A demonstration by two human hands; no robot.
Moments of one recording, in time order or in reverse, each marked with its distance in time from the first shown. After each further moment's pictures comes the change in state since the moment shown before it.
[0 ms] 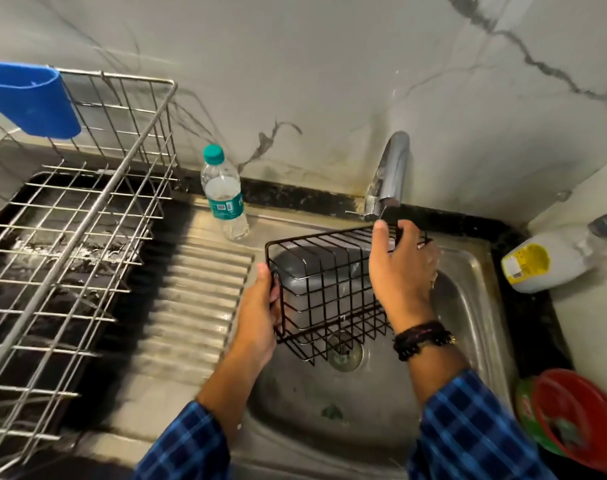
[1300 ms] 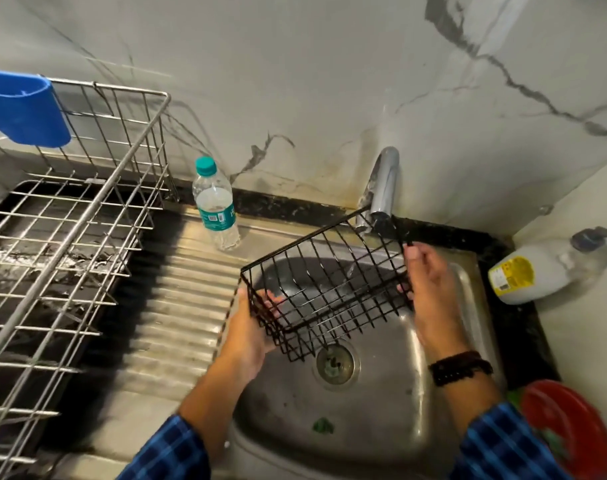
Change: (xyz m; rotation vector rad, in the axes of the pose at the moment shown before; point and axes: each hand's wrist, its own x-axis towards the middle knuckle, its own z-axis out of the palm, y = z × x) left_hand 0.025 -0.024 -0.021 -0.131 0.059 -0.258; right_hand 0.013 0.056 -0.030 0.648 -0.048 -0.158
